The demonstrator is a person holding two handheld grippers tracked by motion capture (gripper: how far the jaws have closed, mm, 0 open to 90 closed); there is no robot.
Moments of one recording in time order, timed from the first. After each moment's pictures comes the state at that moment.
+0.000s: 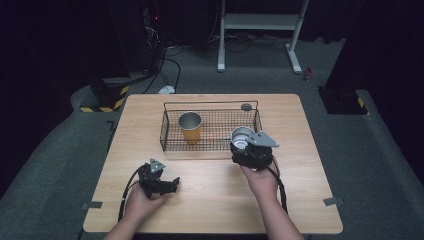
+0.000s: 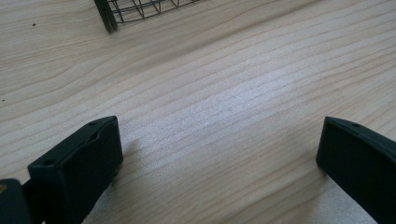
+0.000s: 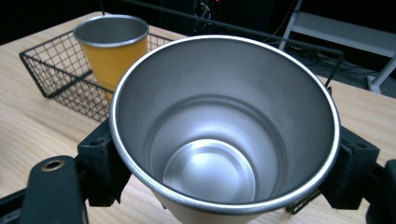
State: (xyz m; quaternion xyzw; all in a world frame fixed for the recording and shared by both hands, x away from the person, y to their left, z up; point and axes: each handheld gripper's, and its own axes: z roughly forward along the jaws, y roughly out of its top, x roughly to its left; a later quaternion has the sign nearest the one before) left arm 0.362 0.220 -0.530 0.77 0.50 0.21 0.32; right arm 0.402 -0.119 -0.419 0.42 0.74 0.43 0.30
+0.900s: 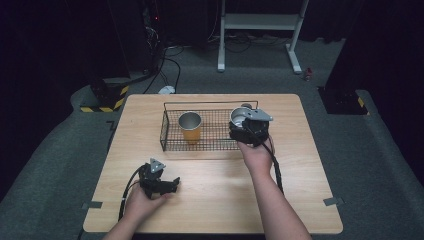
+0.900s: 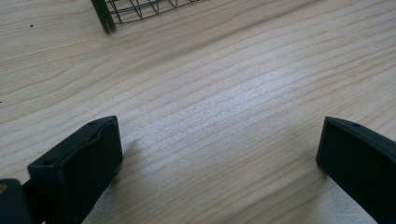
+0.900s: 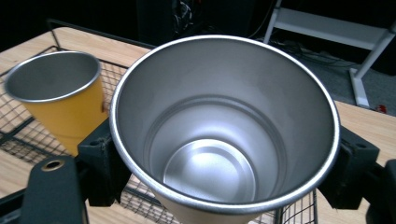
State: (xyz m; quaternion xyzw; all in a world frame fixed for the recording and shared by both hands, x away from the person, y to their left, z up) left arm 0.362 0.219 -0.530 0.78 0.50 0.21 0.32; right arm 0.466 -0.109 -0.402 0.46 0.73 0.41 0.30
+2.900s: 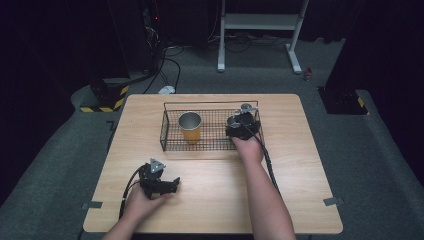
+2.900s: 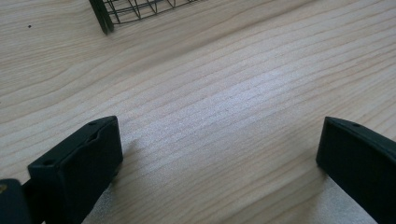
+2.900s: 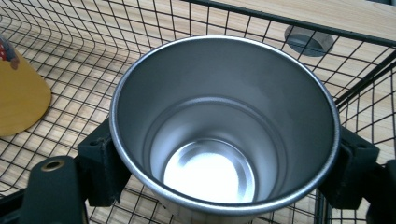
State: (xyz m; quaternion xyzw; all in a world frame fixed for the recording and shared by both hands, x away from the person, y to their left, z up) left arm 0.362 0.219 -0.530 0.78 0.50 0.21 0.32; right arm 0.540 -0.094 -0.467 0.52 0.77 0.31 0.21
